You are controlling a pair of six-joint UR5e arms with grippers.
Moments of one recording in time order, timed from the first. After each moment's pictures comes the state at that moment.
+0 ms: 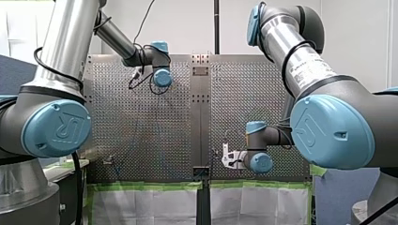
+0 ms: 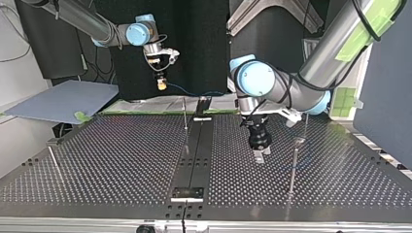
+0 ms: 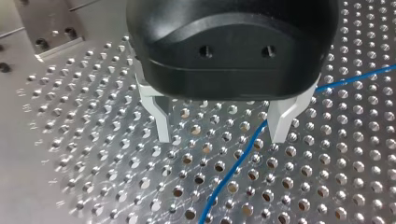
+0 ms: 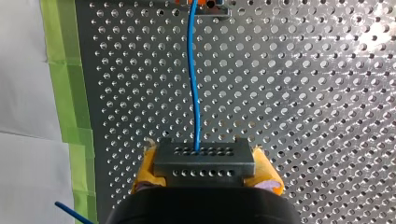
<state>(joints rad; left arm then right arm) -0.36 -1.84 -1.64 -2.61 -2.16 -0.93 2.04 -0.77 1.95 -1.04 1.50 1.58</state>
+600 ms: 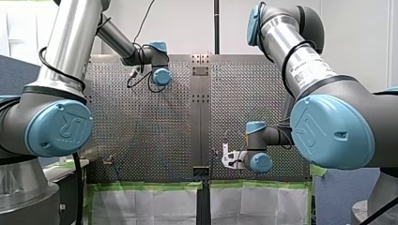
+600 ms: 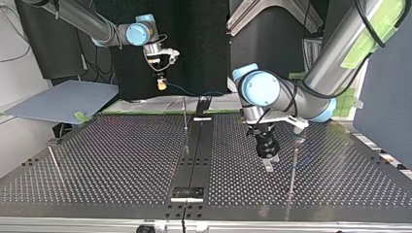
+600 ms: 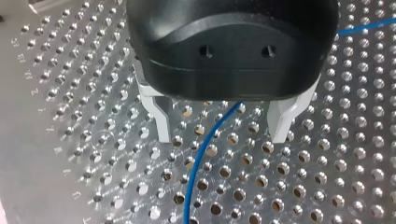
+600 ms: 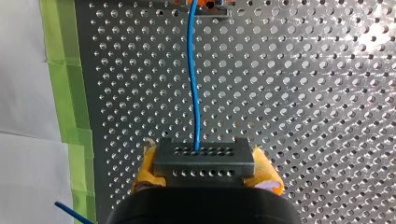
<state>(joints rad) -0.33 -1.85 -1.59 -2.61 -2.19 -0.93 2.04 -0.77 1.95 -1.04 1.50 1.58</state>
